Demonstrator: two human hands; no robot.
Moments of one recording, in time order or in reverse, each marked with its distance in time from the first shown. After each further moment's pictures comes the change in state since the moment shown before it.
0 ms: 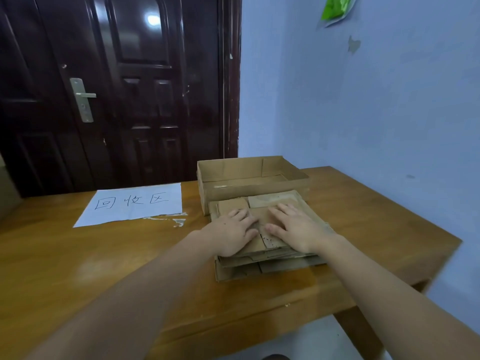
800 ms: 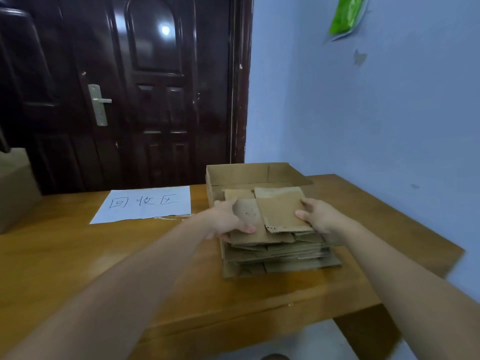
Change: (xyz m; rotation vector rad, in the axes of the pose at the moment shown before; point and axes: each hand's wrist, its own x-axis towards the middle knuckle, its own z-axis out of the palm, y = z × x) left_hand -0.024 -0.014 -0.038 -0.855 0.070 -0.347; right_hand -0.009 0.014 -0.049 0.351 0.072 0.303
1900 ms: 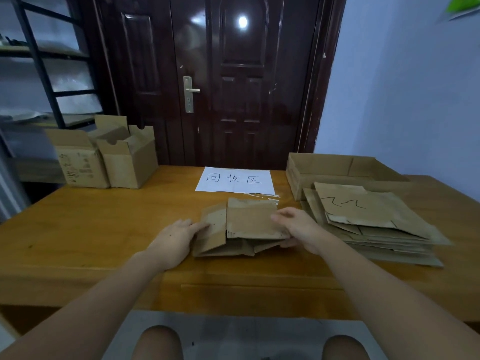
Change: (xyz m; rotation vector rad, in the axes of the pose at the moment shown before) left_hand -0.191 -0.260 -0.121 0.794 0.360 -0.016; right_hand -0.064 -0.186 0.175 0.657 -0.368 -0.119
